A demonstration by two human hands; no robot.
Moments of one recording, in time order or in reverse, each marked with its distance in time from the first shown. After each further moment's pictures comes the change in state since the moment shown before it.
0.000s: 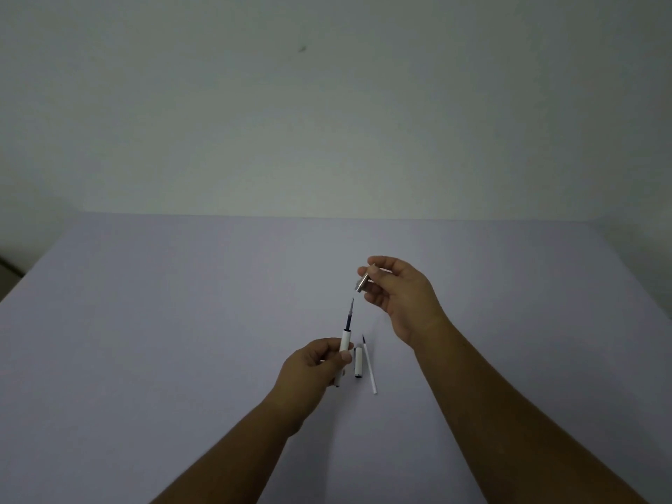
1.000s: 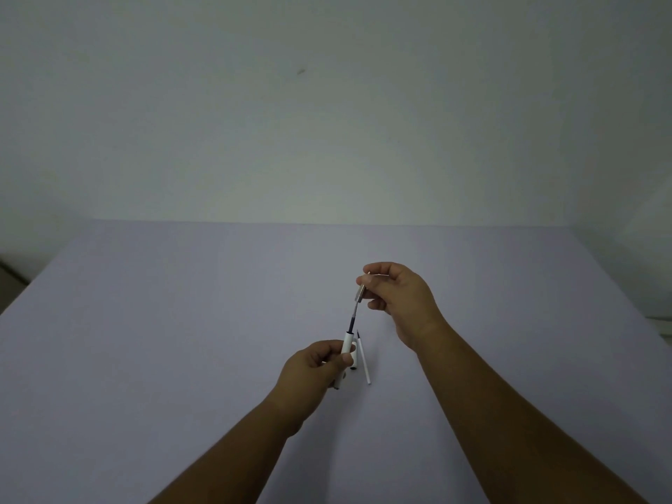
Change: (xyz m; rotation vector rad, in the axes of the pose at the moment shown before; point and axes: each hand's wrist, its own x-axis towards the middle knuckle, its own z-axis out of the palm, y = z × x) left_hand -0.035 0.008 0.005 0.030 -0.042 0.047; right_hand -0.033 -0.003 -0.007 -0.257 -0.007 -0.129
